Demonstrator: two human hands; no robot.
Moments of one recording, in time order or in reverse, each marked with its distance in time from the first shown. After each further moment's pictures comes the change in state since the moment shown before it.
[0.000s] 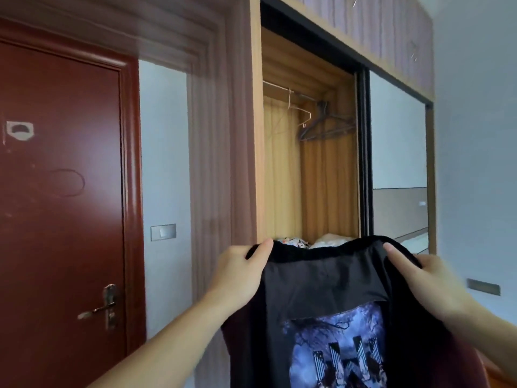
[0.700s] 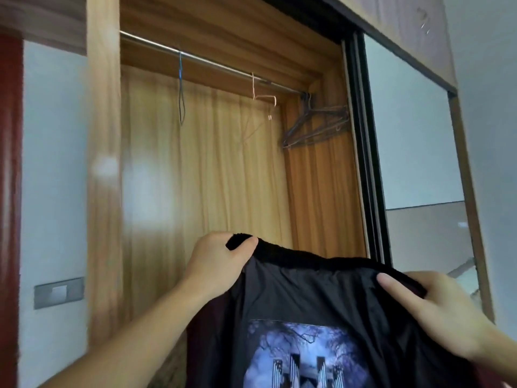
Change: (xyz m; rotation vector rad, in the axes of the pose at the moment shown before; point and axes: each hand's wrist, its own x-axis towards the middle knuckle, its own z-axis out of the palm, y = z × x) left_hand 0.353 -0.052 0.217 0.181 0.163 0.190; right_hand 0.368 0.193 0.057 -0.100 -0.118 -0.252
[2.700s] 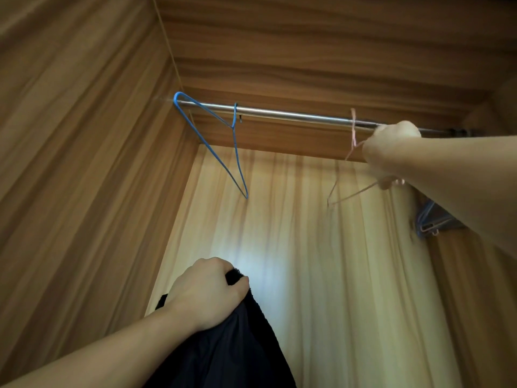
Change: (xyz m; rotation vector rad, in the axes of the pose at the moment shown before) left_hand 0.326 -0.145 0.029 0.835 0.509 -0.132; right_hand 0.590 -0.163 0.092 -1.115 0.423 -0.481
